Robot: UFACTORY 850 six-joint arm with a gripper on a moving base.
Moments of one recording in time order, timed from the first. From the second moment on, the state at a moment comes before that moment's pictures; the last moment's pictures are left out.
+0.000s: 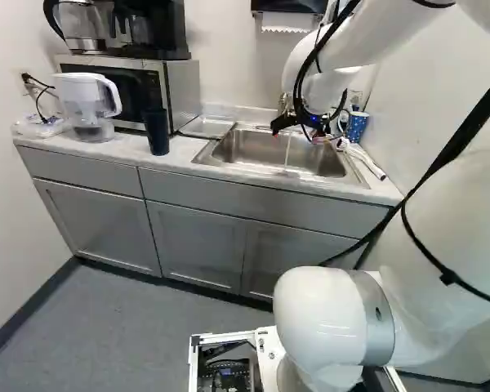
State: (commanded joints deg) arm -9.3 11.2 -47.2 0.0 -14.5 0.0
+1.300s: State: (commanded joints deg) arm 4.3 11.1 -47.3 0.0 -14.5 0.0
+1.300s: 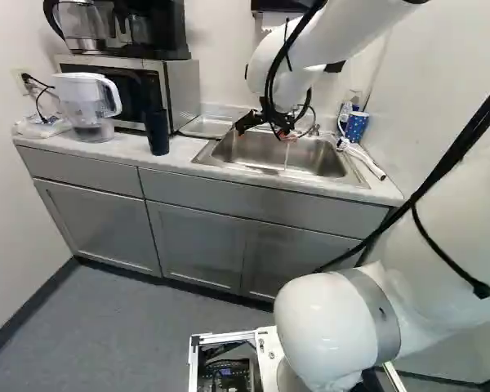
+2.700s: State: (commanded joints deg) arm 18.1 5.1 -52.9 0.0 -14.5 0.0
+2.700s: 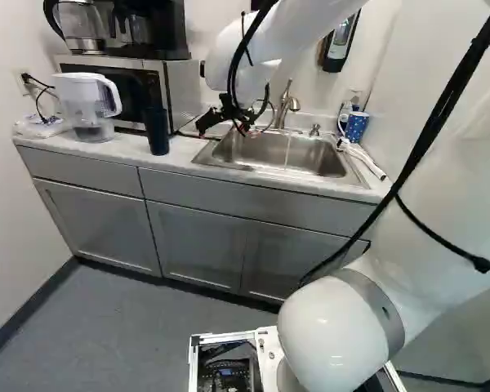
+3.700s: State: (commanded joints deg) arm 27.0 -0.8 -58.8 0.0 -14.5 0.0
